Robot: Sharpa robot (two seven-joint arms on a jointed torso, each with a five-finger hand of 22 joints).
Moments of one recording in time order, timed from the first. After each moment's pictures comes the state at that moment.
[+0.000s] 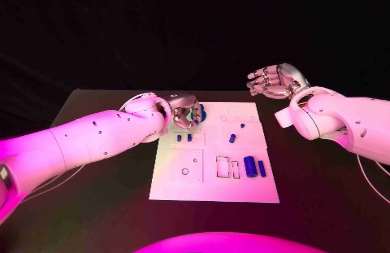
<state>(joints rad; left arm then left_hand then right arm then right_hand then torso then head) 1.21 -0.52 -0.05 1.20 -1.41 -0.14 0.02 1.48 -0.22 0.65 0.04 0.17 0.99 0.15 0.34 0.34 1.04 0.09 0.46 0.20 1.30 0.02 1.44 1.02 0.15 1.08 0.13 1.20 1.16 1.32 -0.89 -0.15 1.47 -0.54 -0.56 0.18 1.41 -0.21 0.43 0.24 0.29 0.83 0.21 0.22 0.29 1.04 0.18 0.18 0.07 1.05 0.13 0.14 0.37 0.17 0.99 0.24 0.07 0.29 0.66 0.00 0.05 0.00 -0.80</state>
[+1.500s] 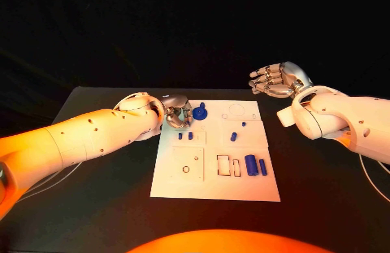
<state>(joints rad) 1.20 -0.54 -0.07 1.15 -1.38 -0.10 0.00 1.45 -0.22 0.65 0.04 0.16 0.99 0.15 0.32 0.34 1.06 0.09 0.43 0.20 1.30 0.02 1.44 1.00 0.15 1.08 0.13 1.20 1.15 1.32 -0.90 -0.15 1.47 -0.54 -0.56 0.18 1.41 -0.21 0.43 0.23 0.29 0.83 0.21 0.23 0.29 1.04 0.18 0.18 0.07 1.05 0.13 0.14 0.37 0.17 0.99 0.24 0.07 0.28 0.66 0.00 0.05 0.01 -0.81</state>
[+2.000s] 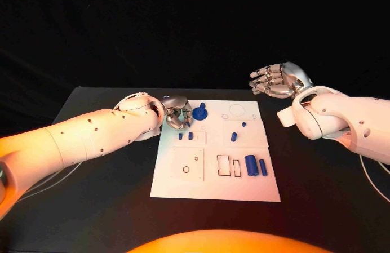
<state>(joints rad) 1.20 -0.54 -0.07 1.15 -1.37 -0.08 0.00 1.45 -0.22 0.65 0.04 0.16 0.99 0.15 0.32 0.34 1.06 0.08 0.43 0.20 1.30 0.02 1.44 1.01 0.15 1.08 0.13 1.20 1.16 1.32 -0.90 -0.15 1.47 -0.54 -0.57 0.18 1.41 -0.21 0.43 0.23 0.29 0.83 0.21 0.23 0.29 1.04 0.18 0.18 0.07 1.05 0.13 0.14 0.37 0.17 0.99 0.24 0.07 0.28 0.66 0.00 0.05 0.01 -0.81</state>
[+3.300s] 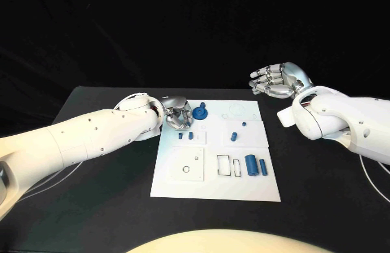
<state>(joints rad) 1.20 -0.54 -0.07 1.14 -1.34 -0.08 0.00 1.41 -0.25 0.62 0.05 0.16 0.96 0.16 0.27 0.33 1.05 0.10 0.38 0.20 1.29 0.03 1.43 0.97 0.15 1.07 0.13 1.17 1.13 1.32 -0.90 -0.15 1.47 -0.54 -0.57 0.18 1.40 -0.21 0.43 0.23 0.29 0.83 0.21 0.23 0.29 1.04 0.18 0.18 0.07 1.05 0.13 0.14 0.37 0.17 0.99 0.24 0.07 0.27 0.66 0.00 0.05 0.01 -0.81</state>
